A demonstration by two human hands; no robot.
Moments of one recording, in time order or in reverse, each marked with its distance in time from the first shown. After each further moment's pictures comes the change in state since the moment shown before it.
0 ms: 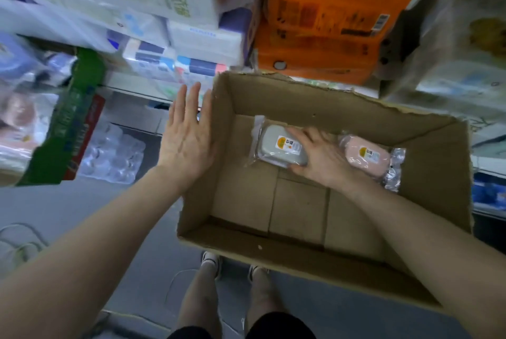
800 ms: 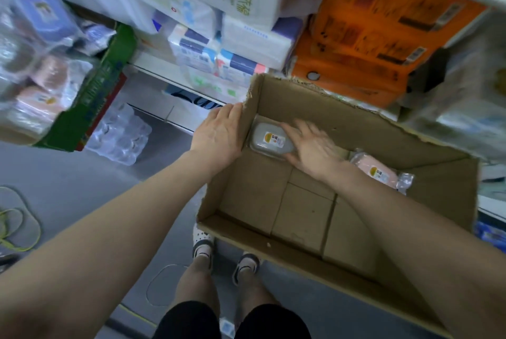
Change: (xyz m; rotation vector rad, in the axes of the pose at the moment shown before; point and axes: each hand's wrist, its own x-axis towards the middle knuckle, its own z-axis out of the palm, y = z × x) left_hand -0.008 -0.014 0.014 -0.332 -0.103 -0.100; right_hand 0.040 -0.060 -0.012 -0.317 -0.042 -0.188
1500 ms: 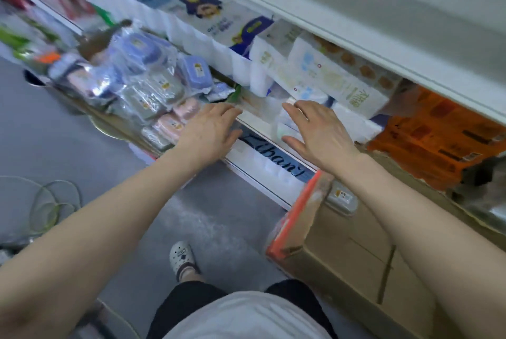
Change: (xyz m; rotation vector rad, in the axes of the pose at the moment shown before) left_hand -0.117 -0.188 -0.180 0.110 0.377 -0.015; right_hand 0.057 -0.232 -0.187 -0.185 0.433 -0.338
